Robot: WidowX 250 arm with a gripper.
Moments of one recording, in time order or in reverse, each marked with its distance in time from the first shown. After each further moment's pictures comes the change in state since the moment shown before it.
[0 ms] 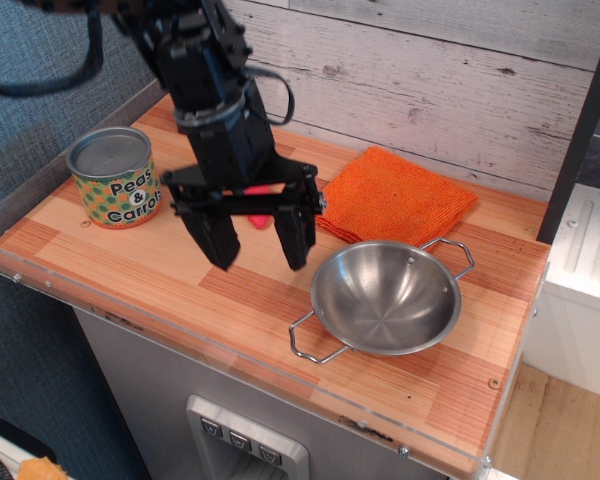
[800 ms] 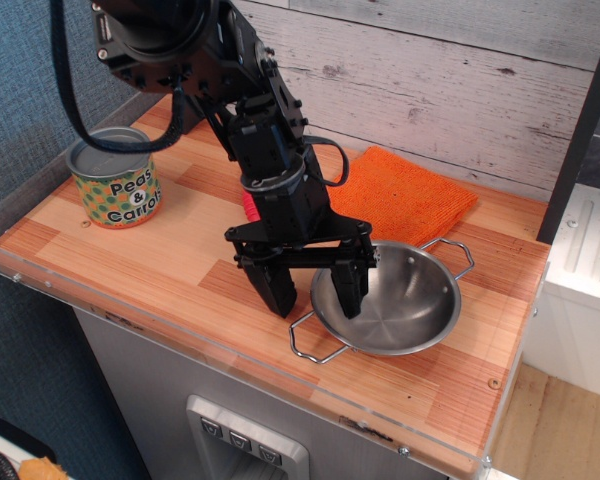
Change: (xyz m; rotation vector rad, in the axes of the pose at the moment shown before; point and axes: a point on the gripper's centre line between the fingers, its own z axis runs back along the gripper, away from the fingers) arm 0.006 -0.021 -0.052 -0.037 0.041 -0.027
